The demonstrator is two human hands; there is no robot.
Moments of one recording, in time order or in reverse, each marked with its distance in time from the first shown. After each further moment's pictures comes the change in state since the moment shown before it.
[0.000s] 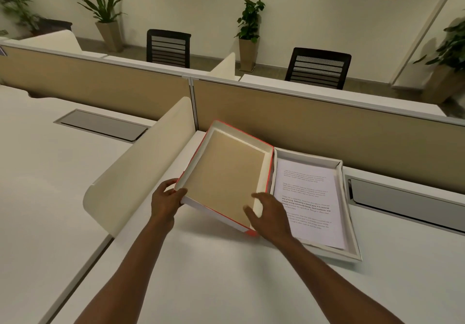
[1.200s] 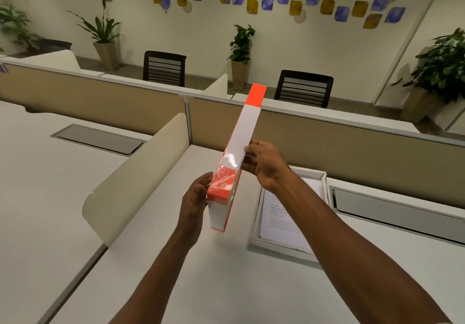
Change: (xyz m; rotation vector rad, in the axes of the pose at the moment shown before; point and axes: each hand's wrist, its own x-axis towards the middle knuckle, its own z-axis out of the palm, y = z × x) left_hand -0.106 0.040 0.062 -0.046 -0.389 0.363; right_hand 0.049 -0.128 -0.132 1.131 -0.134 0.238
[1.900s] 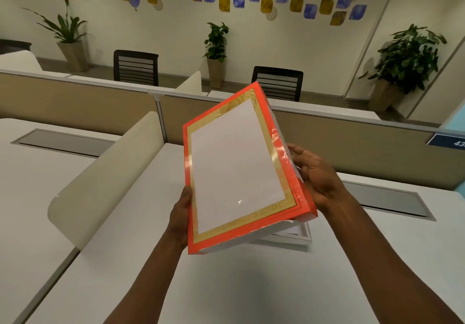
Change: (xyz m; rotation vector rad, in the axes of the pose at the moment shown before) left_hand -0.016 -0.031 0.033 -0.572 -0.190 -0.536; right_hand -0.106 -0.028 -0.150 0.067 0.056 0.012
